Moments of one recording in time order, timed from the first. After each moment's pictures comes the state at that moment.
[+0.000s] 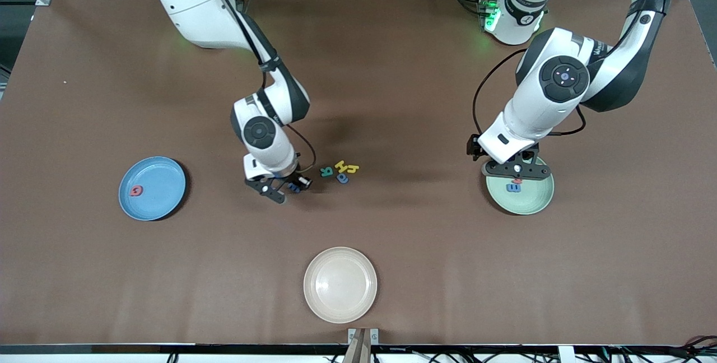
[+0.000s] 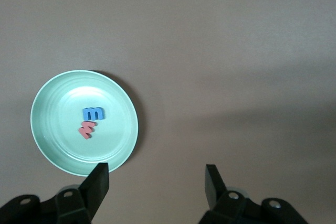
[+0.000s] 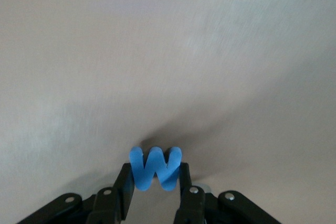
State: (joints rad) left arm 0.13 0.24 -0.57 -1.86 0.17 2.06 -0.38; right arm 0.61 0.63 -0.12 -1.83 0.11 2.52 0.96
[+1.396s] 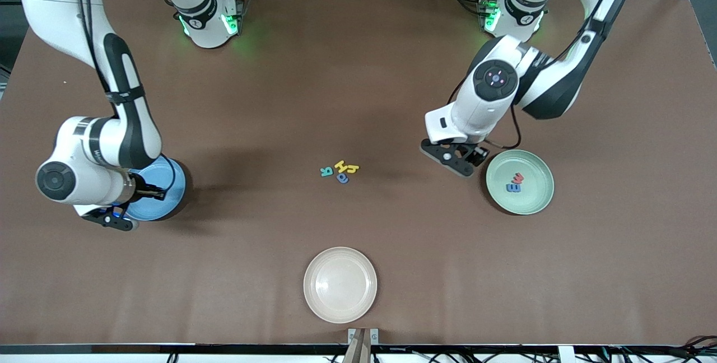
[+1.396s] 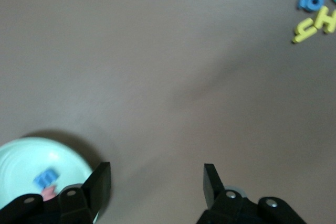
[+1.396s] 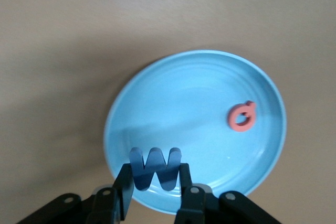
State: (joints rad) left arm -0.01 0.38 -0.58 -1.86 0.22 2.17 0.05; right arm 0.15 0.54 -0.26 -1.76 0.05 2.06 0.15
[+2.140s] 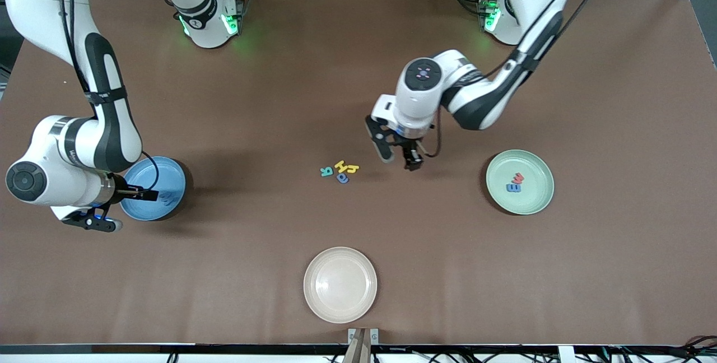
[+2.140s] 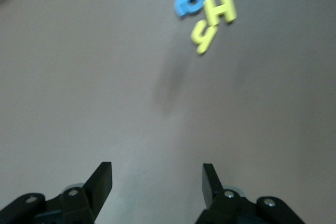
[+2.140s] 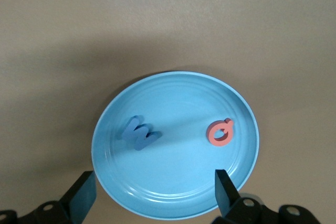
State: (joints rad) left arm -0.21 0.55 -0.58 -1.85 0.46 2.37 0.21; right arm 0.12 0.54 -0.25 -1.70 0.05 2.05 0.06
